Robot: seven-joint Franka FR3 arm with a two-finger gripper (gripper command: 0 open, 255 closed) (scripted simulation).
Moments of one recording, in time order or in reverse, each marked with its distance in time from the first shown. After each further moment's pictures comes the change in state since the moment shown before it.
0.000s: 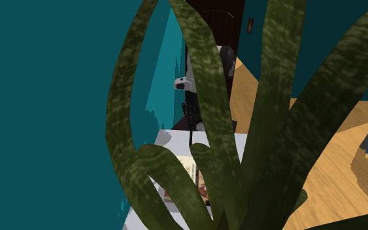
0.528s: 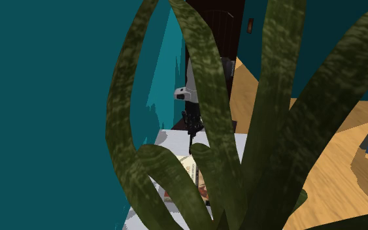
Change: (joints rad) arm -0.053 -0.113 0.009 -0.298 0.033 0.183 0.015
